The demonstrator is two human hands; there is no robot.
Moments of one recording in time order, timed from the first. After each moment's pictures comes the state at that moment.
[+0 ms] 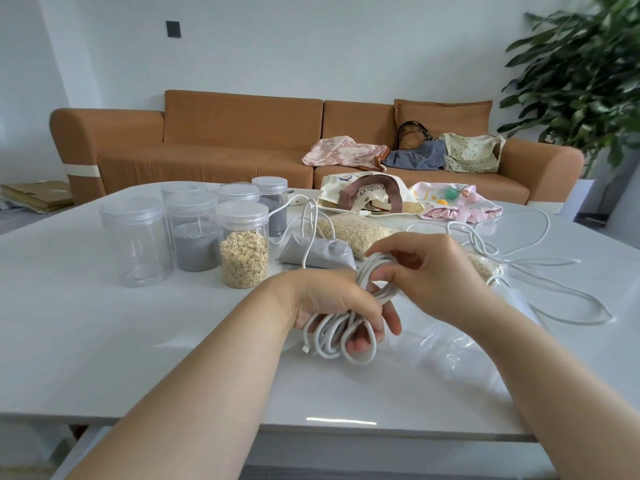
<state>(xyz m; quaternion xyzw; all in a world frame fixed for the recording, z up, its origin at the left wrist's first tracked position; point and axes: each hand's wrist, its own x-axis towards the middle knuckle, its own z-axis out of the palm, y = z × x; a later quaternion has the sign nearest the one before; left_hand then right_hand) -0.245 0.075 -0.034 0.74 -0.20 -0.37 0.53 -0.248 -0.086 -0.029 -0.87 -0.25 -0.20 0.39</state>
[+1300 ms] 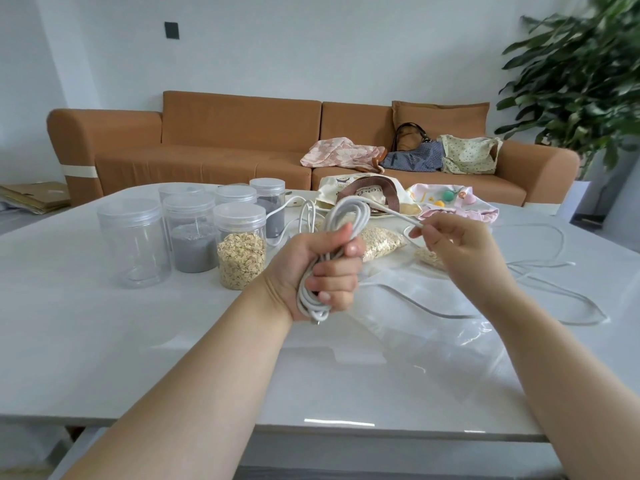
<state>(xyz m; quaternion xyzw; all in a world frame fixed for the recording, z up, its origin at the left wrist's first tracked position) -0.227 0.092 -0.038 0.31 -0.29 -0.47 0.78 -0.218 -0.122 -0.031 -0.82 -0.18 -0.26 0.48</state>
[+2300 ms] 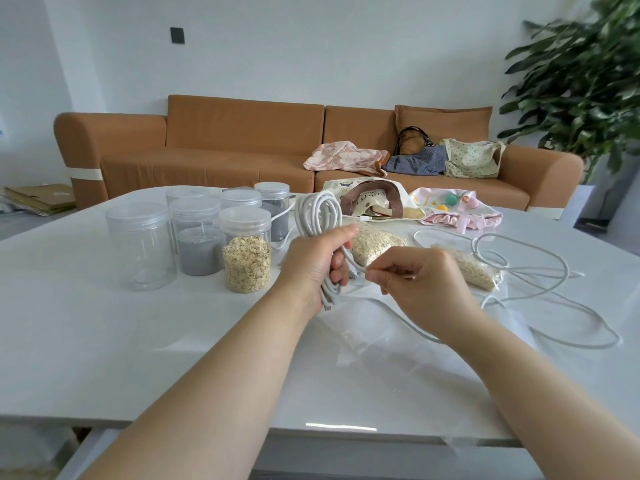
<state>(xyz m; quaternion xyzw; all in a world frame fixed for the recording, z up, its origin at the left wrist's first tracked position) -0.226 0.067 -0.038 0.57 -0.02 0.04 0.82 -0.245 -0.079 -0.044 -0.83 -0.26 -0.24 0.42</state>
